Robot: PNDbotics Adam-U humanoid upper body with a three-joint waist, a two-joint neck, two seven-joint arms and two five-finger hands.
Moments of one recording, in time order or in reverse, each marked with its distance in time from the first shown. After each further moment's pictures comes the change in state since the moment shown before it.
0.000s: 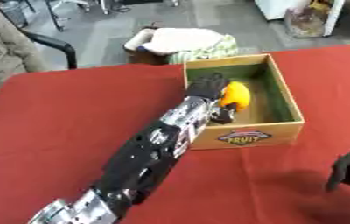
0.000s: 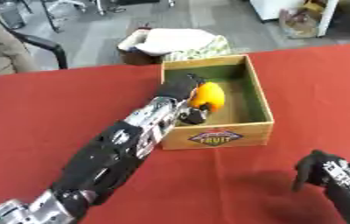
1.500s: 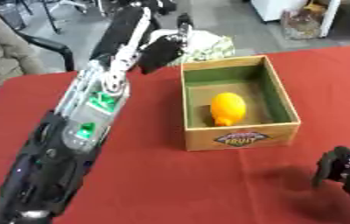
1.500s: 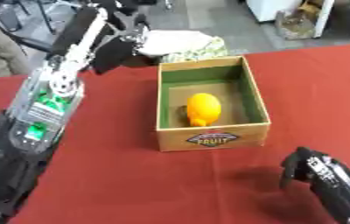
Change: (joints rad) left arm 0.346 0.320 0.156 -0.889 0.705 0.072 0.355; right arm 0.015 -0.001 -0.020 -0.002 0.000 -0.006 -0.020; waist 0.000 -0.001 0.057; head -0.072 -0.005
